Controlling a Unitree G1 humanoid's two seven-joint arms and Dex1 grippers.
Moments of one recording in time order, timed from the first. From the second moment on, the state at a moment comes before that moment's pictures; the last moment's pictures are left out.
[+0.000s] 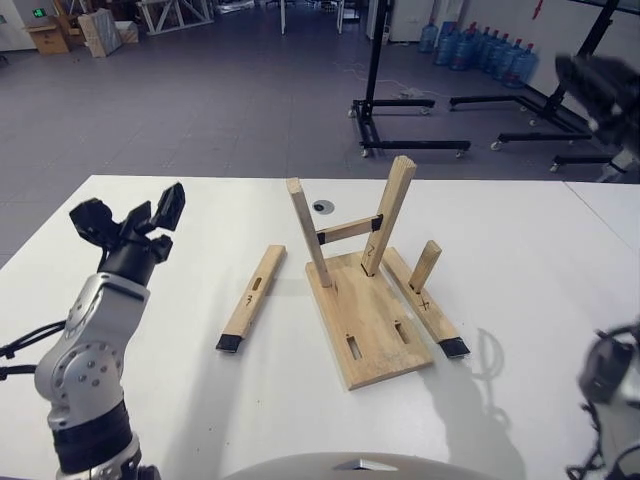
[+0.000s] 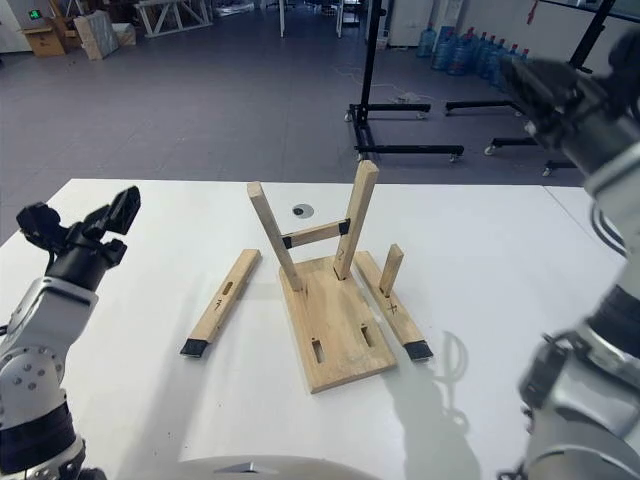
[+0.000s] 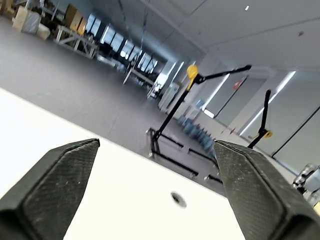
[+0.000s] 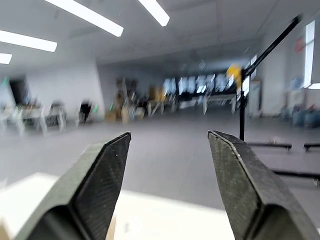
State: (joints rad) left arm -0.04 0.27 0.45 -0.55 -1.01 0.65 0.15; right arm -0.50 -0.87 -0.63 -0.16 0.85 0.95 0.53
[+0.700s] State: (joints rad) left arm 0.02 0.24 0.39 -0.61 -1.02 0.66 0.20; right arm 0.14 -0.63 -0.19 -0.26 0.54 0.77 0.63
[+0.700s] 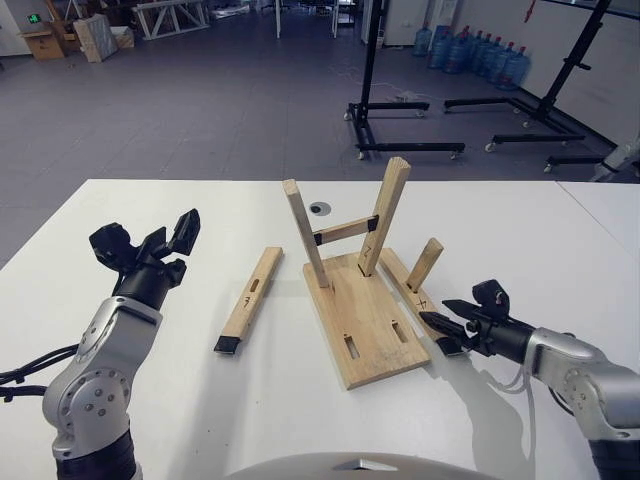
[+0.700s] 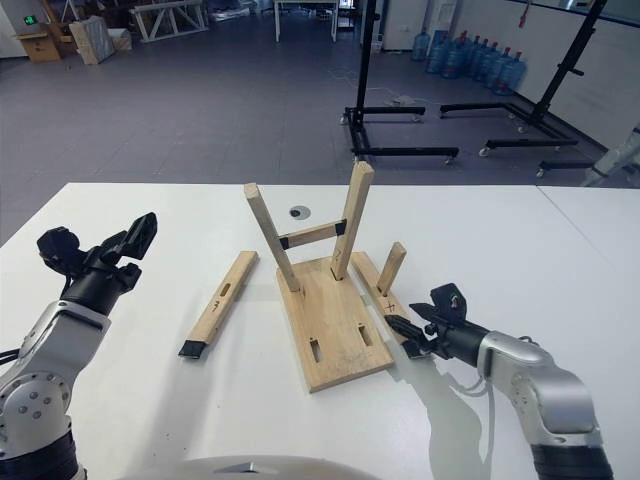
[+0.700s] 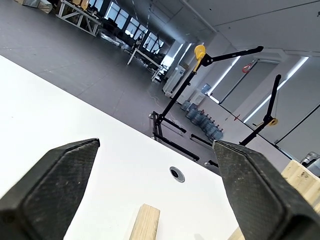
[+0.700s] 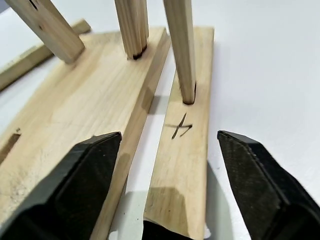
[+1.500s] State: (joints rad) left arm 0.02 0.24 0.35 -0.60 -1.00 0.63 0.19; right arm 0.13 -0.59 -0.07 -0.19 0.34 0.63 0.57
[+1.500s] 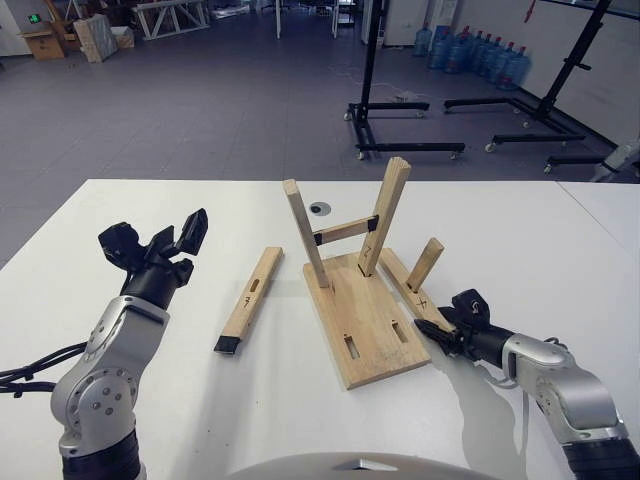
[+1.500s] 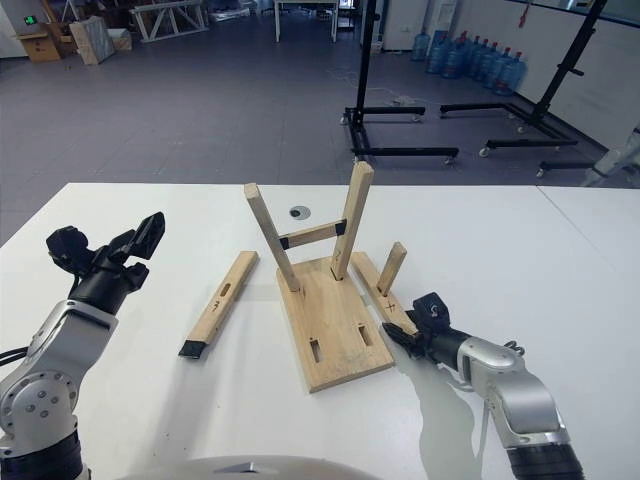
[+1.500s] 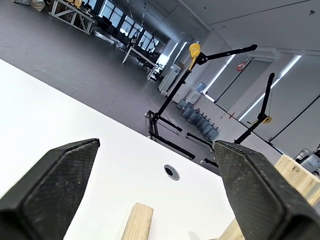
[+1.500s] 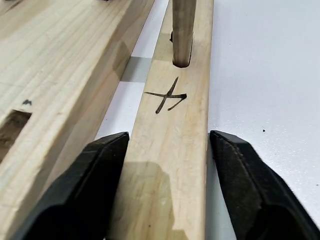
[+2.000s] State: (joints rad) left arm 0.00 0.30 0.39 -0.56 -0.99 0.63 0.12; right arm 0.08 -0.60 -0.22 0.02 0.37 0.57 0.57
